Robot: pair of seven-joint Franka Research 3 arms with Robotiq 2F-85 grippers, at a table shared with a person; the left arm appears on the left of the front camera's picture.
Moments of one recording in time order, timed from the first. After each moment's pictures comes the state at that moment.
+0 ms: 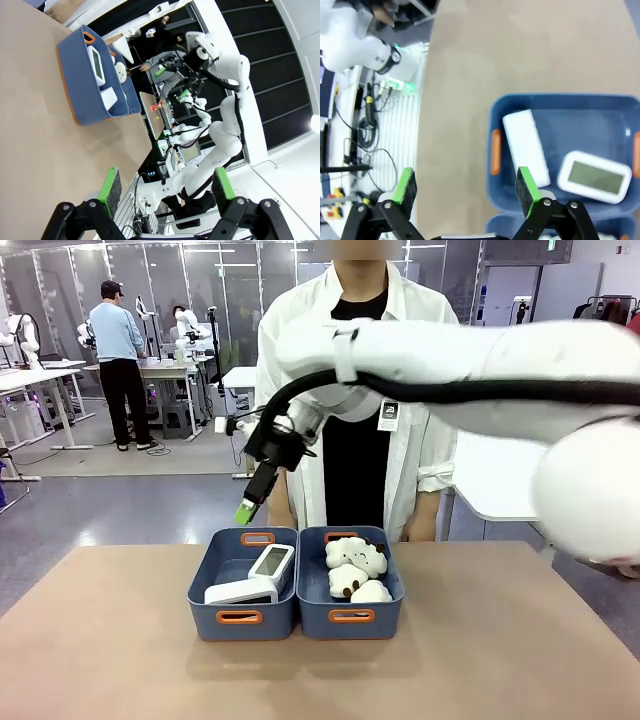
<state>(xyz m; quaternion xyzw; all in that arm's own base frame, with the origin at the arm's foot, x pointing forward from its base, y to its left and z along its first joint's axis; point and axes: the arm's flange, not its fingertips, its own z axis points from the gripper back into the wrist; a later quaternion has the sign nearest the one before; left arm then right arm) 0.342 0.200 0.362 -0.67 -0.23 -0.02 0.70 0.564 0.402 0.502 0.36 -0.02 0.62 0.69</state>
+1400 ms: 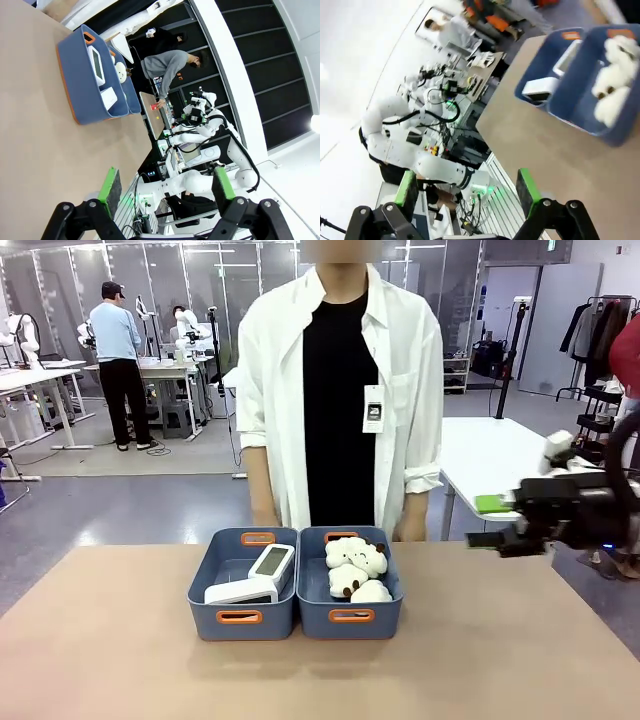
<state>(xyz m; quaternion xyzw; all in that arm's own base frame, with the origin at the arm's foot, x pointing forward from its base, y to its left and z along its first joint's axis) 0.342 0.200 0.362 -0.67 -0.23 -0.02 0.70 0.350 -0.001 0.451 0.64 -0.20 0.13 0.73</state>
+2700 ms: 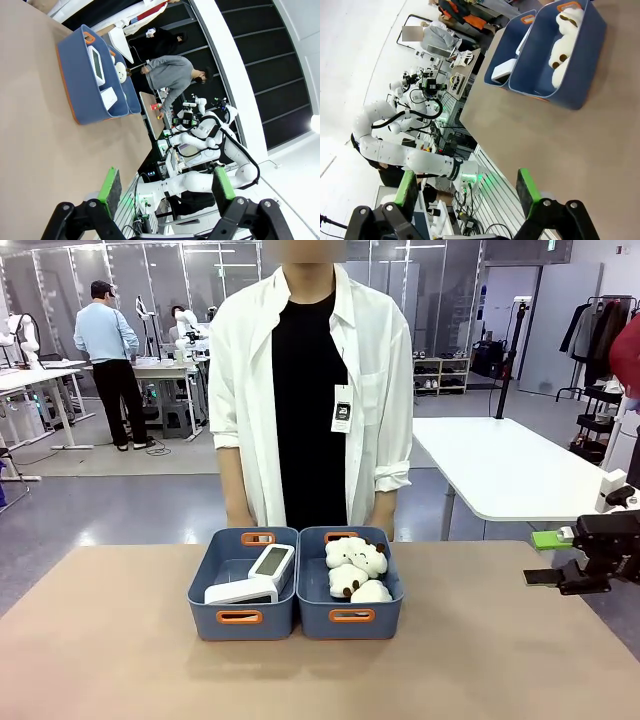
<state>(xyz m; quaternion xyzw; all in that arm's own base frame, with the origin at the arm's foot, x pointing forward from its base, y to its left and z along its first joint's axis) 0.342 0.200 0.362 -0.67 -0.23 -0.02 0.70 0.336 -0.063 0.413 0.62 -0.18 0.09 0.76</state>
